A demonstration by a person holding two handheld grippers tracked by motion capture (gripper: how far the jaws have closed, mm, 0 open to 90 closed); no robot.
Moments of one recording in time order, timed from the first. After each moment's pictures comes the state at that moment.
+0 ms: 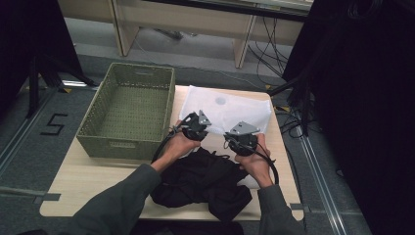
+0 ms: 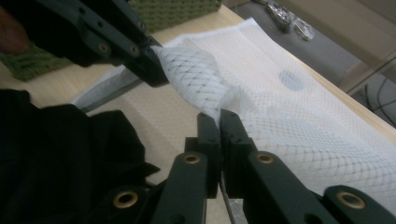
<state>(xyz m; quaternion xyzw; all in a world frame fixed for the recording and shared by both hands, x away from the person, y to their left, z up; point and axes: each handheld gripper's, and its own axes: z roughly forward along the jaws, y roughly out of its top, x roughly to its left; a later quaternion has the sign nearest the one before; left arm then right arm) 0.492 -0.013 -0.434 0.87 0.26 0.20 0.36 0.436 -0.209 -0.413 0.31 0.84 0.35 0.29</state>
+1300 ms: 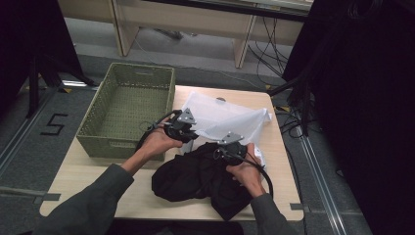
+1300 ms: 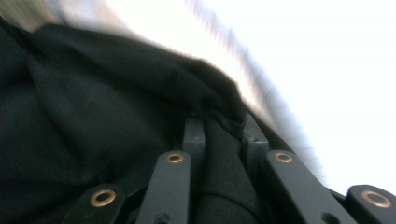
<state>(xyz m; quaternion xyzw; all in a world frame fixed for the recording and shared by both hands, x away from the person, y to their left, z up) 0.467 0.031 -0.402 0.88 0.20 0.14 0.41 0.427 -0.189 -0.451 0.34 0.87 0.26 0.26</state>
